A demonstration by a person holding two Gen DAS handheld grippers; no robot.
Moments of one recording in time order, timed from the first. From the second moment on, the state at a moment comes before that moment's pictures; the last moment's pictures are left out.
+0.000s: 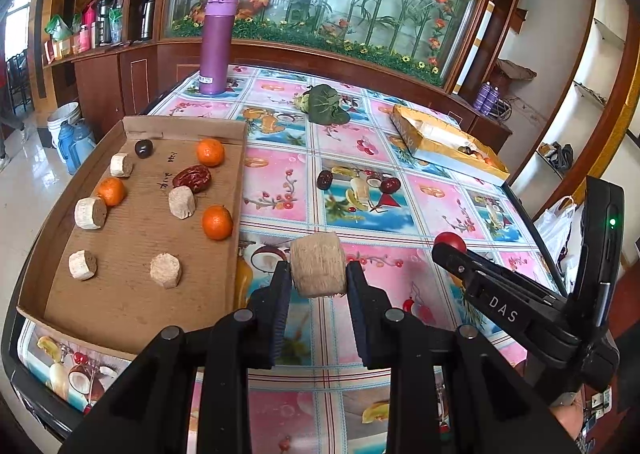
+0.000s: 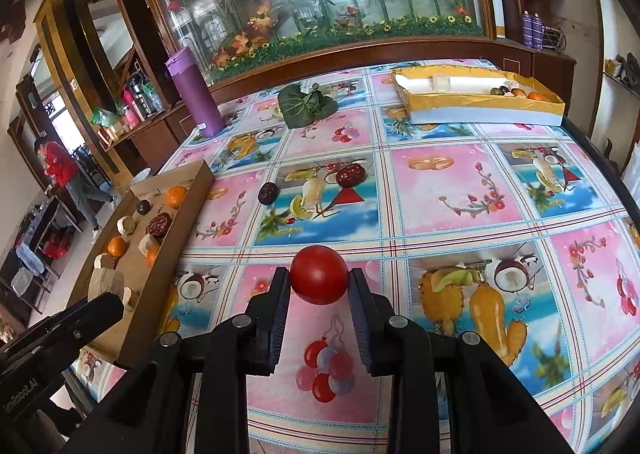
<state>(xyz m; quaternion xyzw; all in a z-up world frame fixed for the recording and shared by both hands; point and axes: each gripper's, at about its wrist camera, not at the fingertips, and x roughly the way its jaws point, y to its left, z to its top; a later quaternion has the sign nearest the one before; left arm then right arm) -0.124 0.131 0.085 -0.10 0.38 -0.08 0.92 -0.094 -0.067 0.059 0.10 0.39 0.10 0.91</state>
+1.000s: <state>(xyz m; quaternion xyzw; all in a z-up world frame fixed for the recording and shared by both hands) -0.125 0.254 0.066 -0.18 0.38 0.03 0.91 -0.096 0.049 0.073 0.02 0.39 0.23 0.89</state>
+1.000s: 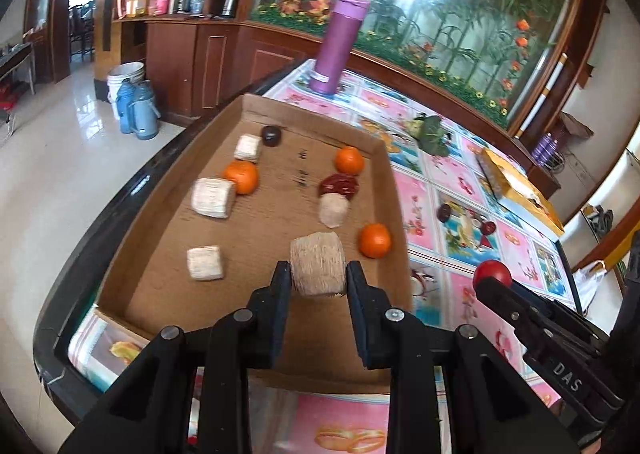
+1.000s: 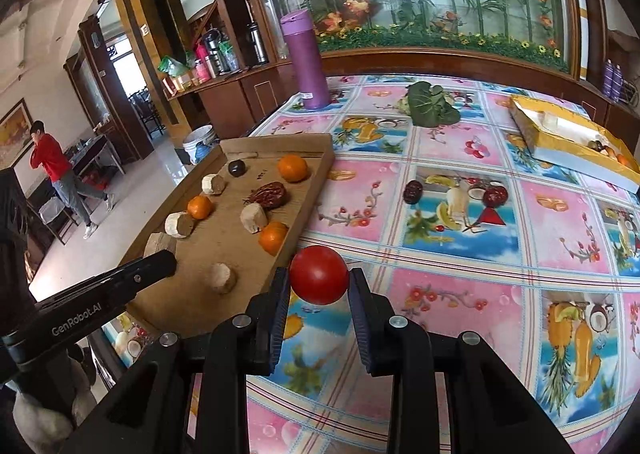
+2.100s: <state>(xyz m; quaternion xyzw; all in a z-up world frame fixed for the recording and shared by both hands) -0.107 0.281 0.034 -0.16 0.41 0.09 0.89 -0.101 0.160 0.024 -0.08 0.41 0.33 0.84</state>
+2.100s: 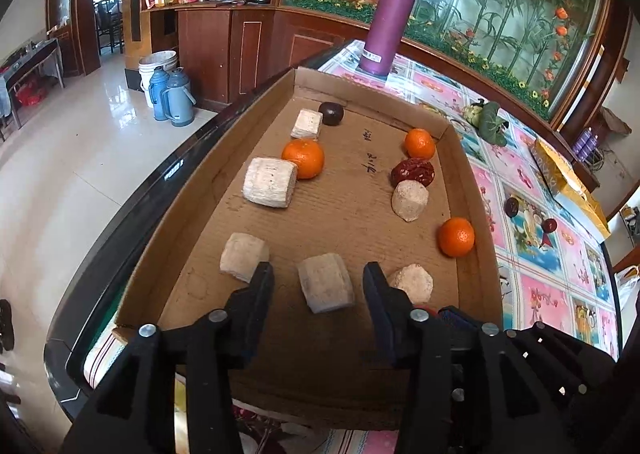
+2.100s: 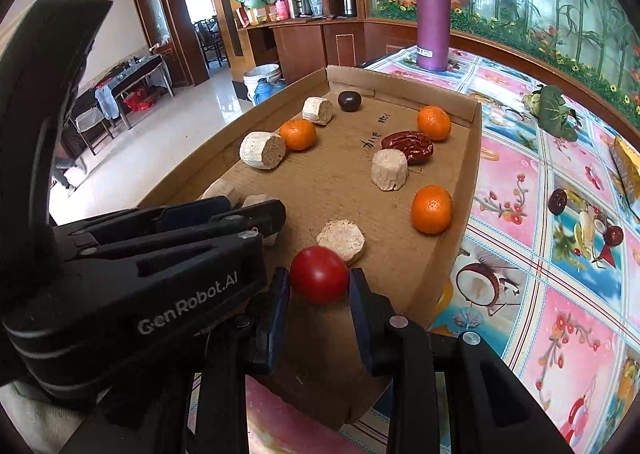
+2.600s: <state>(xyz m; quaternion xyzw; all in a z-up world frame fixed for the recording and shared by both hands) -0.139 0.264 0.076 -0.14 0.36 0.13 0.92 -0.125 0.123 0.056 -0.06 0.36 0.31 0.88</state>
